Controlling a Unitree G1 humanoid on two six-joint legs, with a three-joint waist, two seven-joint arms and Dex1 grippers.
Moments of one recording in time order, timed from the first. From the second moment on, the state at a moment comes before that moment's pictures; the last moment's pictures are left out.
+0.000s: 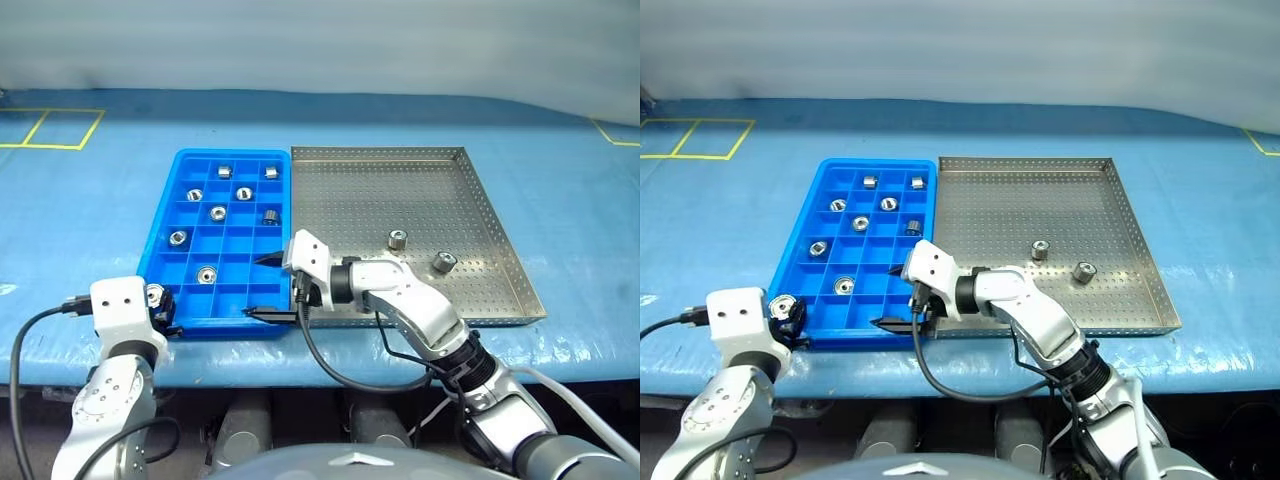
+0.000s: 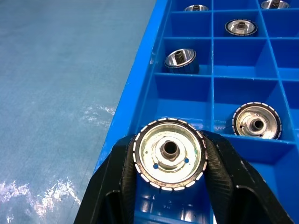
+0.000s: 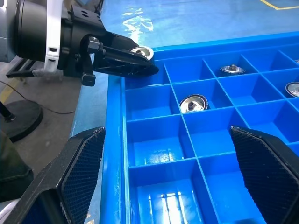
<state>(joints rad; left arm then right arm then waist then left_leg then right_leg) 0.32 0.05 0.27 -0.94 -0.09 1.02 0.01 -0.45 -0.26 0.50 -0.22 0.26 0.53 0.83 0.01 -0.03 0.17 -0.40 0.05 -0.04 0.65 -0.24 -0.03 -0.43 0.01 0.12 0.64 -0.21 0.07</state>
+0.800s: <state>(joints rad) -0.08 0.32 0.05 -0.69 -0.18 0.84 -0.27 -0.17 -0.40 0.28 -0.47 0.27 0.69 0.61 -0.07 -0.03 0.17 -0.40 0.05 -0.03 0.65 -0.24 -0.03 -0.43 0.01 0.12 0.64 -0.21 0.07</state>
